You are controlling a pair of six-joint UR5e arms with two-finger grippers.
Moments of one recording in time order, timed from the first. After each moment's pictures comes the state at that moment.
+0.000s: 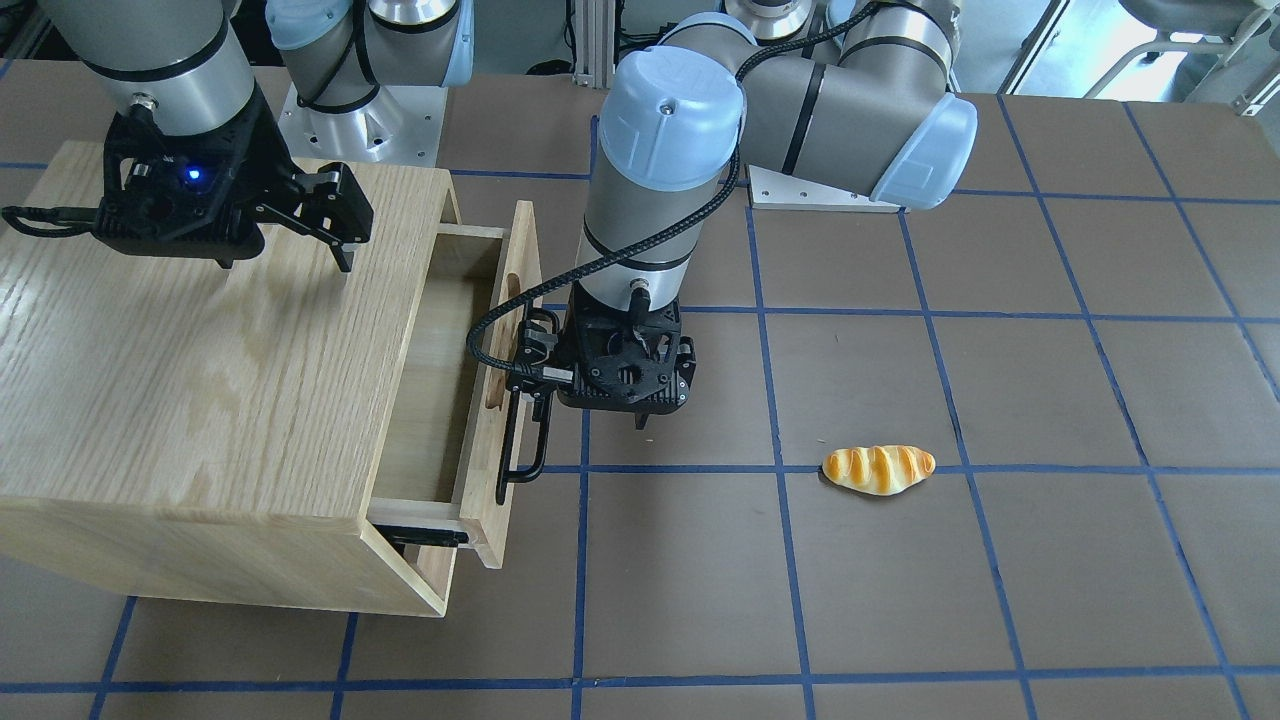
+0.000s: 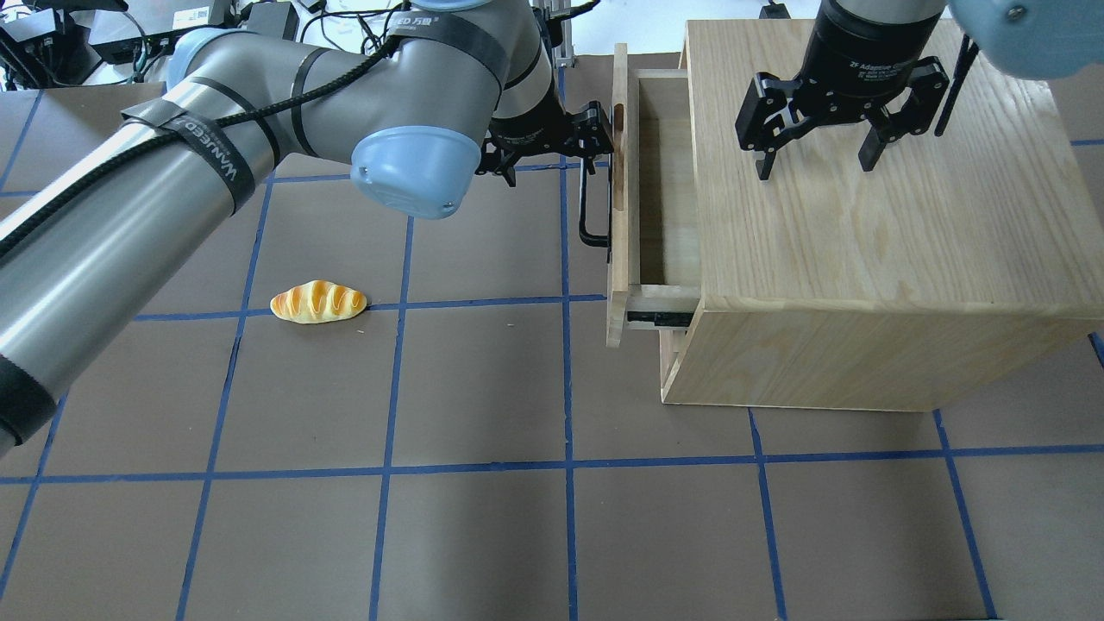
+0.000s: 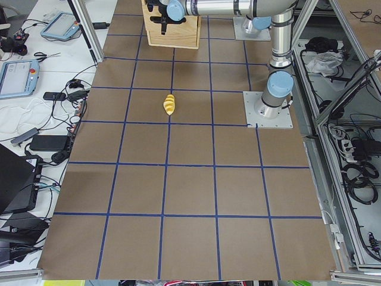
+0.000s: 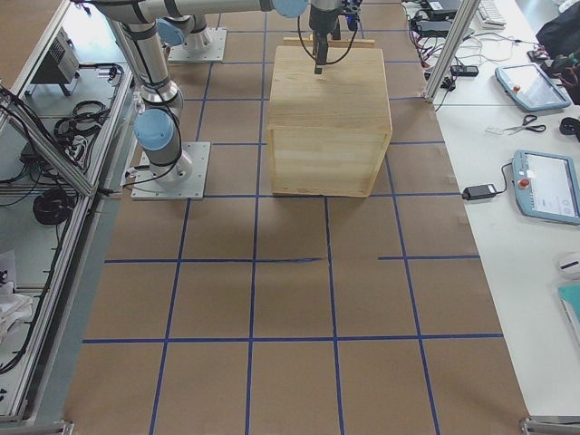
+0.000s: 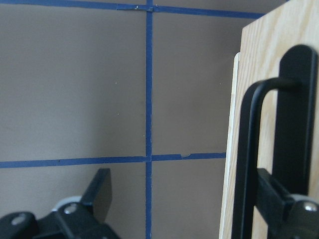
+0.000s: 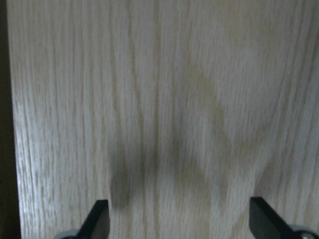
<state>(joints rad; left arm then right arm) -1.90 -1.92 -1.46 -1.11 1.48 -0.36 1.60 -1.49 1.43 -1.47 -1.61 0.02</state>
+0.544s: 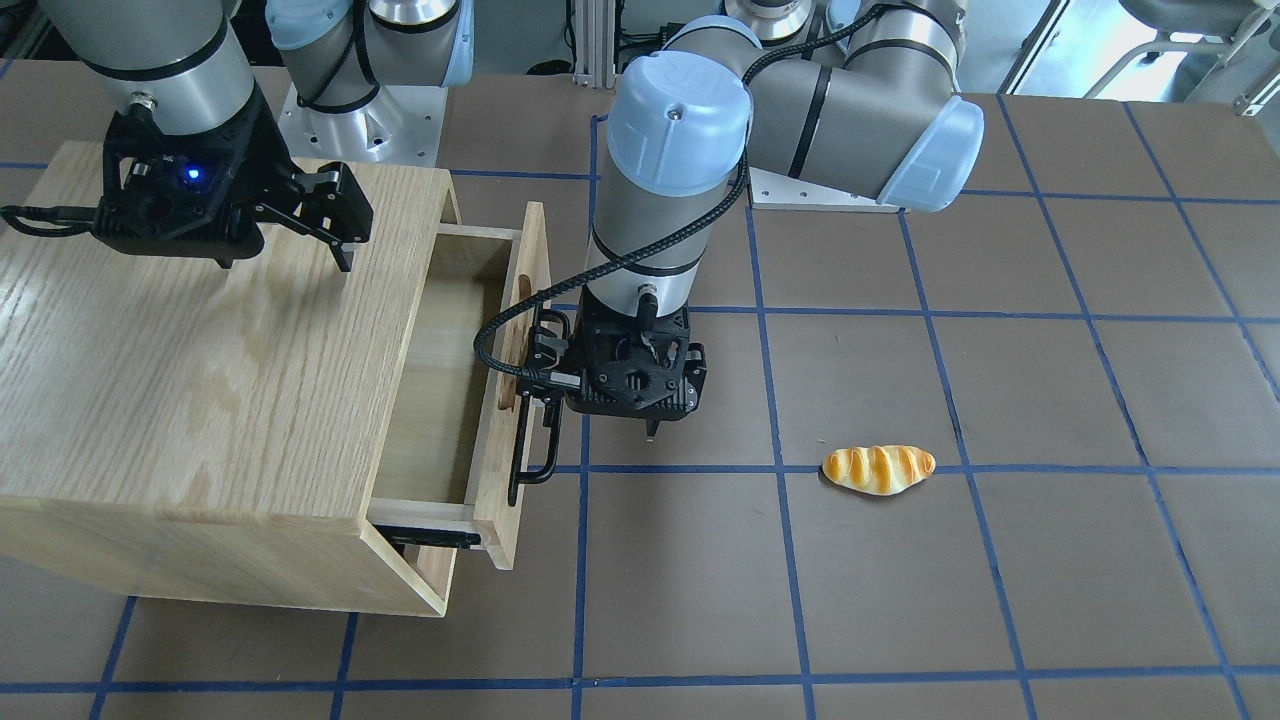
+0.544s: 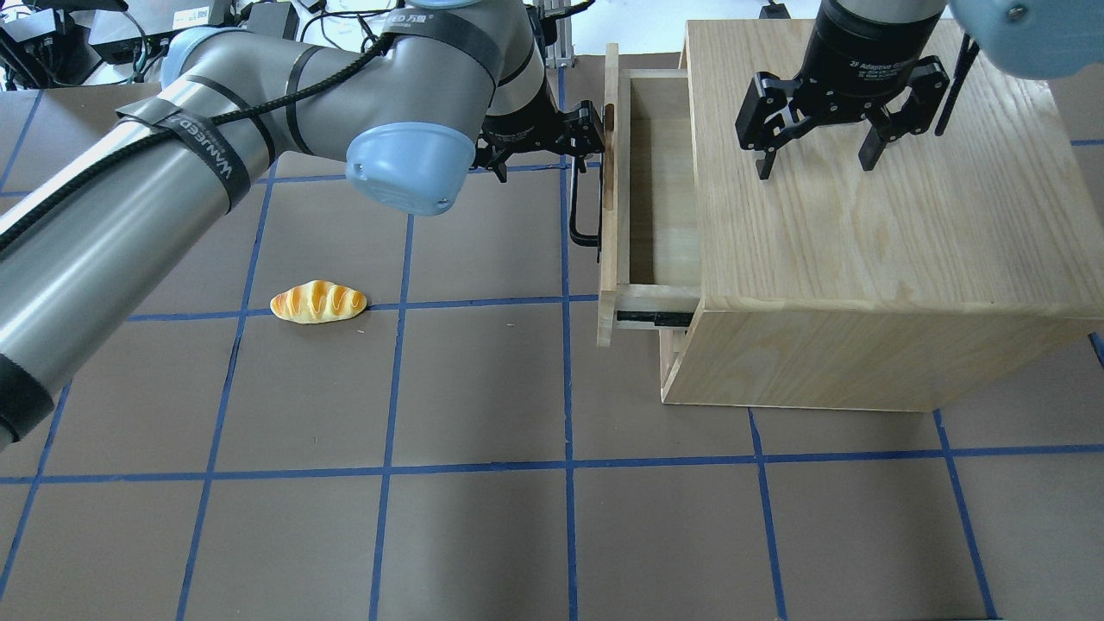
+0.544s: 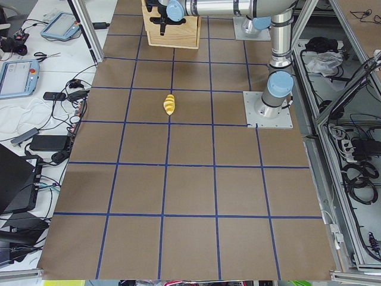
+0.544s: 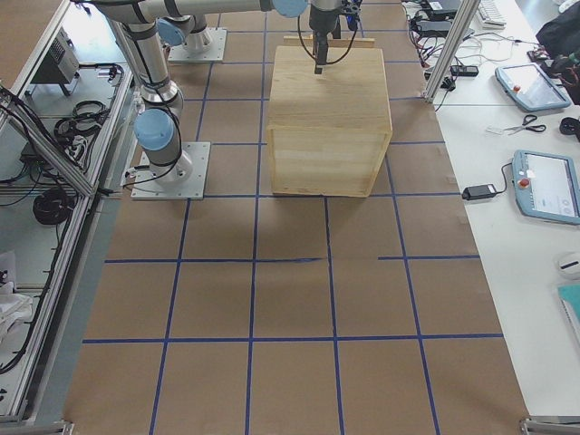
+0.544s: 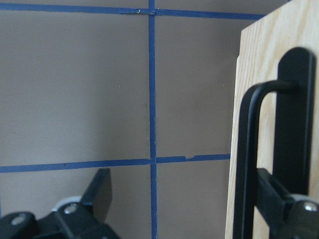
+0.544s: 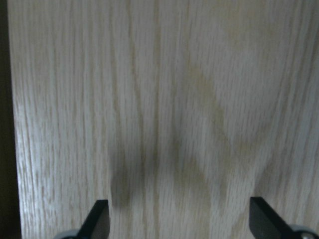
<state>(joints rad) -1.88 -1.93 -1.46 -1.11 1.50 -0.31 1.60 -1.49 1.43 -1.47 -1.61 0.02</state>
